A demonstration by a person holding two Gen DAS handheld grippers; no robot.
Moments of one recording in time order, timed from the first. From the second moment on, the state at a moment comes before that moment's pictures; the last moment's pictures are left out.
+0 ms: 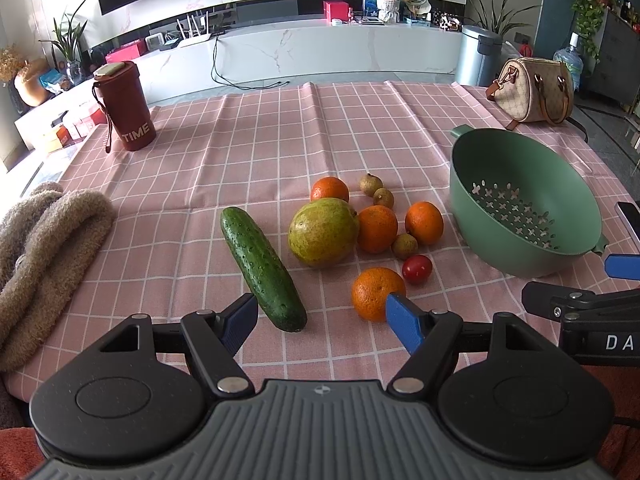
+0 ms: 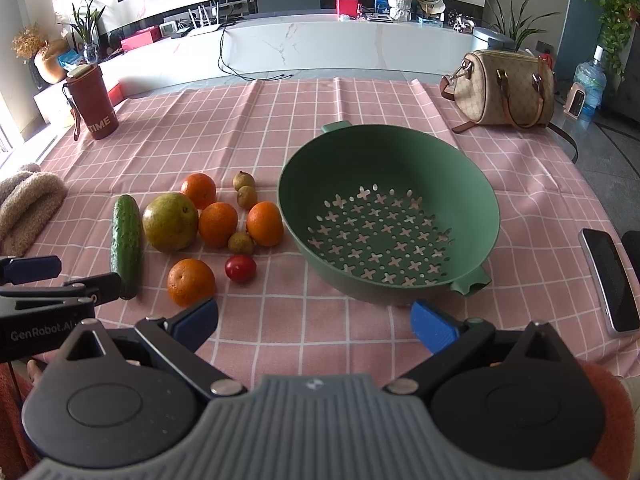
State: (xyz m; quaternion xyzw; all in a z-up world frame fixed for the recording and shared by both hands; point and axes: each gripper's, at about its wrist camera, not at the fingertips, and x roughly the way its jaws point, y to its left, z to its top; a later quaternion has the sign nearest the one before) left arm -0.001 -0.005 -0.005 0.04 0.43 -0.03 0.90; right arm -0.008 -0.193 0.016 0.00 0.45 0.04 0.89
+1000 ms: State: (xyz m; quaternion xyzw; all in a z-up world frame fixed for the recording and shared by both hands) left arm 0.010 0.015 -0.004 -0.01 0.44 -0.03 0.90; right arm -0.006 -0.190 0.015 0.01 0.43 0.08 0.90
